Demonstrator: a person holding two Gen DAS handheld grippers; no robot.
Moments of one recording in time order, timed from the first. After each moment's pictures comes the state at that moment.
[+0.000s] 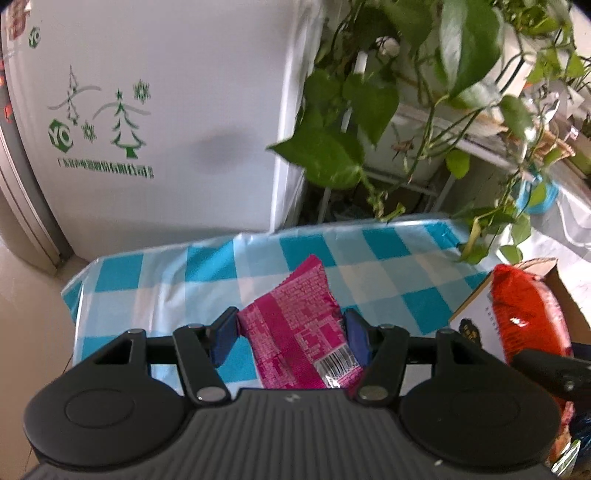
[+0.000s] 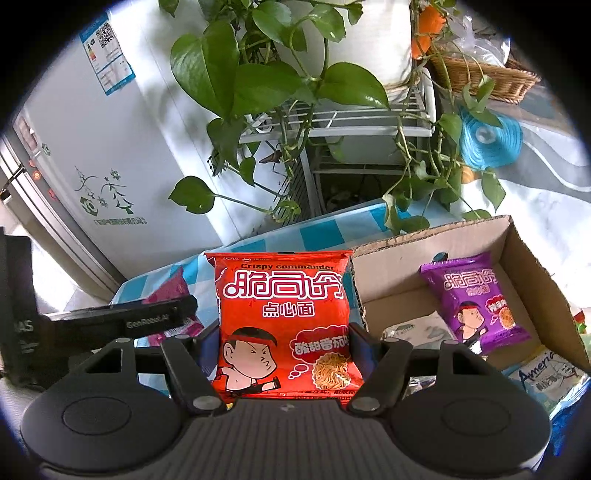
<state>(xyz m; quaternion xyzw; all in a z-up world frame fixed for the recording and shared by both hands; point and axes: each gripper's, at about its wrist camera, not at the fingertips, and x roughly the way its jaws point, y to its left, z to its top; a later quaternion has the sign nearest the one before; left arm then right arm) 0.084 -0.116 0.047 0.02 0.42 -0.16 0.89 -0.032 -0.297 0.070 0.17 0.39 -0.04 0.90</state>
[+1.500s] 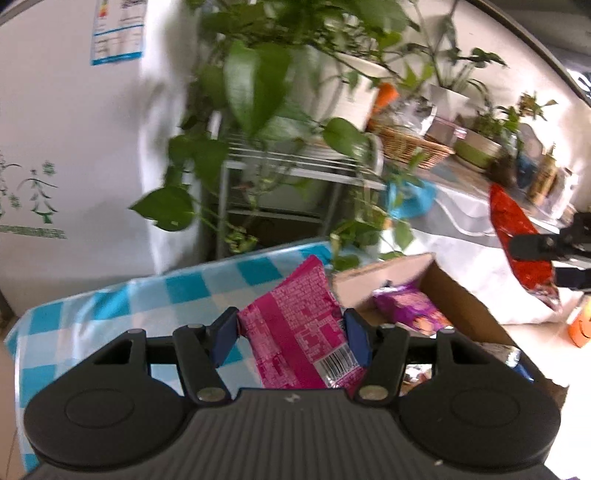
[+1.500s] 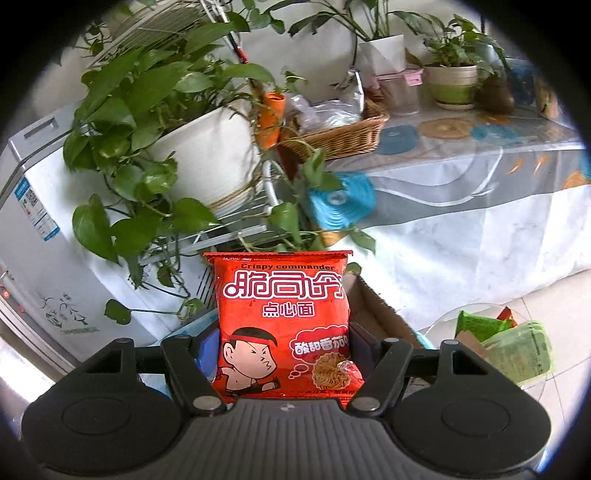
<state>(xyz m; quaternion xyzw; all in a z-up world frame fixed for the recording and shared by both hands) 0.001 -0.168 0.080 0.03 0.33 -0.30 0.89 -0.113 -0.414 0.109 0.25 0.29 -0.15 0.91</state>
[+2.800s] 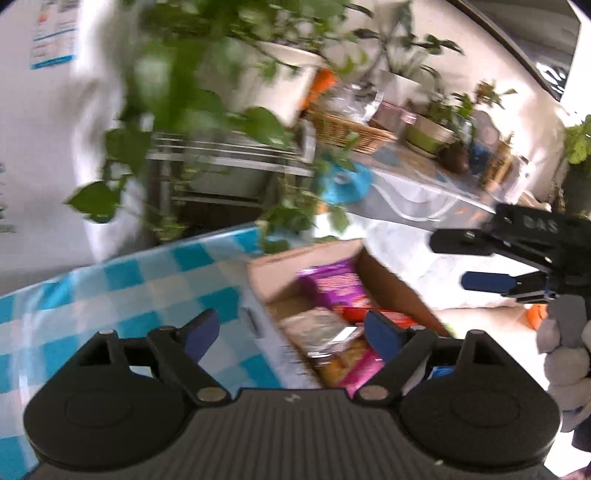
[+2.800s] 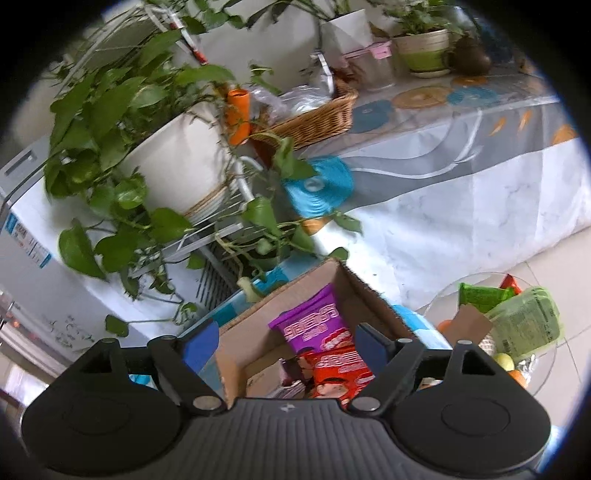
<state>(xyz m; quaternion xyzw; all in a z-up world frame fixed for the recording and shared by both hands) -0.021 -0.189 0.098 0.02 0.36 -0.34 0.87 -0.122 -0.437 0.098 0.32 0.29 -0.15 0.89</state>
